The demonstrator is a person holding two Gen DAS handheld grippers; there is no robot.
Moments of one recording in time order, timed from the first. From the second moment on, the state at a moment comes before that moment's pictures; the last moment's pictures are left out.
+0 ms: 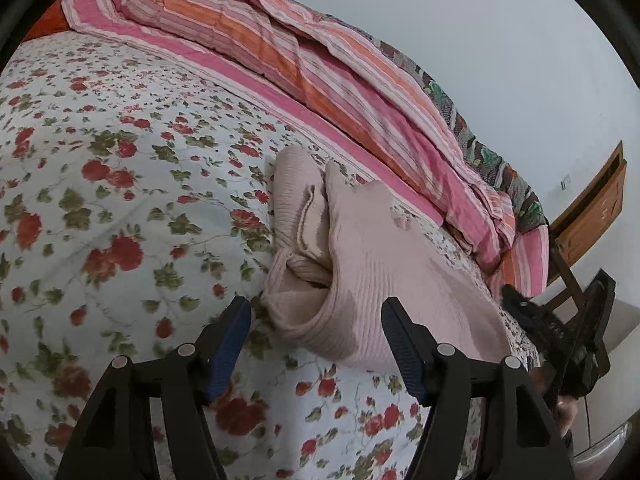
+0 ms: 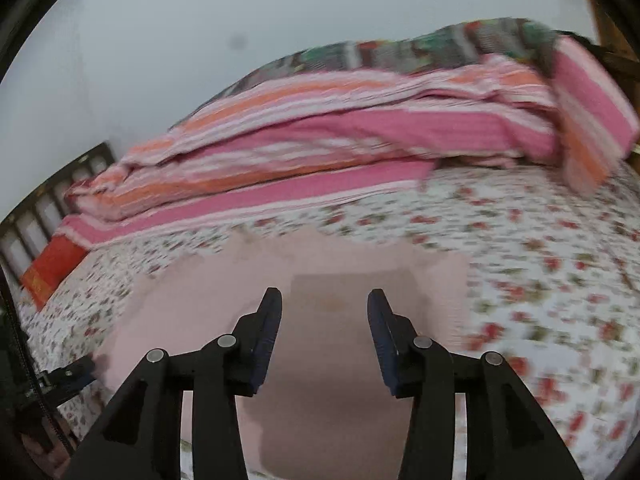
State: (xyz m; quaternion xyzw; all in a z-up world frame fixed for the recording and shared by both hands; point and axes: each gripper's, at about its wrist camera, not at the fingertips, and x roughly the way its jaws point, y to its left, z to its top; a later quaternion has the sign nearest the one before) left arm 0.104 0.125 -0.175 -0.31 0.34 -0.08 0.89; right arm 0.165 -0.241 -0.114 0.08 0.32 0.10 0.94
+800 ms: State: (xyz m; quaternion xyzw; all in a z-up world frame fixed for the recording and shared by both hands) left arm 0.111 0.123 -0.180 -0.30 0.37 -0.12 0.87; right arm 0.324 -0.138 -0.181 0.00 0.50 0.07 0.86
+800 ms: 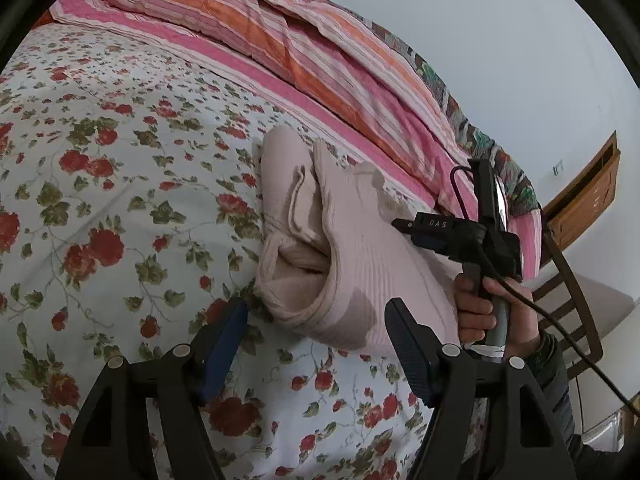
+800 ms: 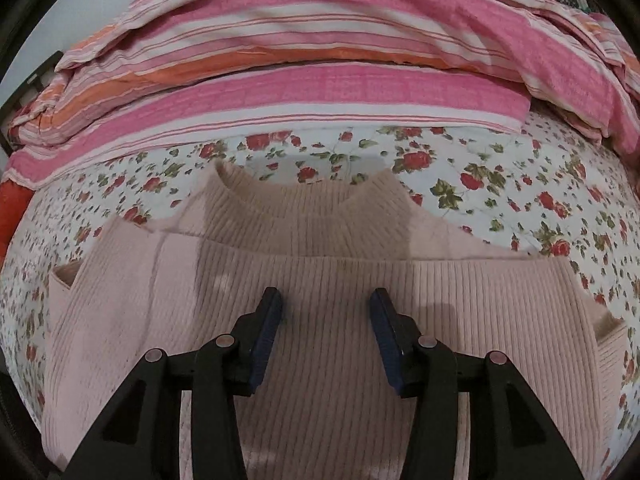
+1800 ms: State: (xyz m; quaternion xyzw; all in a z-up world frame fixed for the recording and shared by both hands) left arm 0.114 0.108 -0.189 -0.32 0.36 -0.14 0.87; right arm 0.110 -0.139 -0.172 -0.07 0.40 0.16 0.90
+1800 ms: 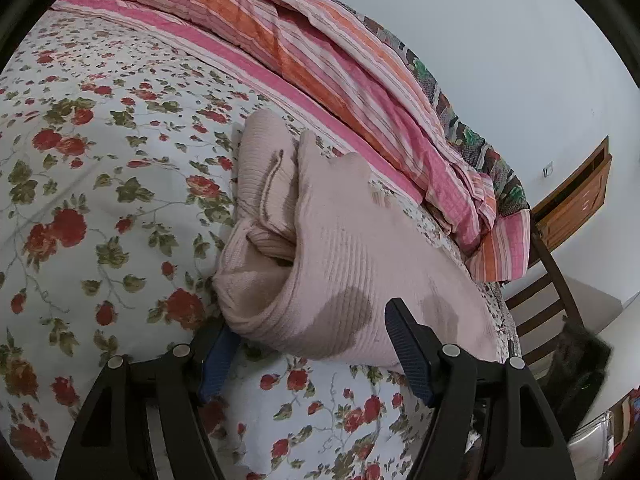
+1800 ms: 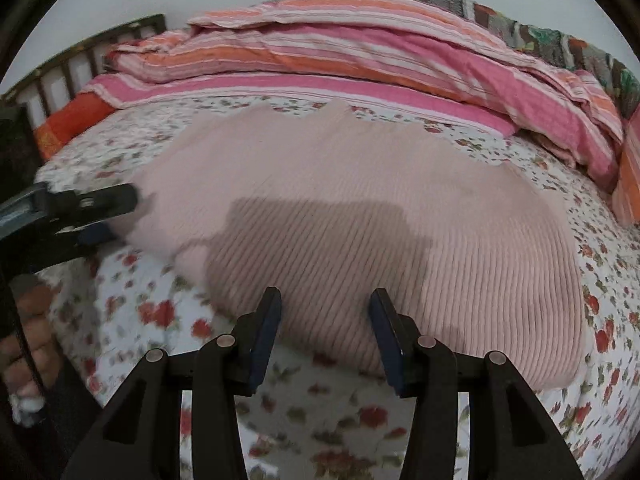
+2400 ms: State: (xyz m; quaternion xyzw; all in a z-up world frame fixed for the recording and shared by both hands) left arm 0.143 0.110 -0.188 -0.34 0.31 -0.07 0.88; right arm 0.178 -0.321 -0.139 0.21 0.29 0.12 0.92
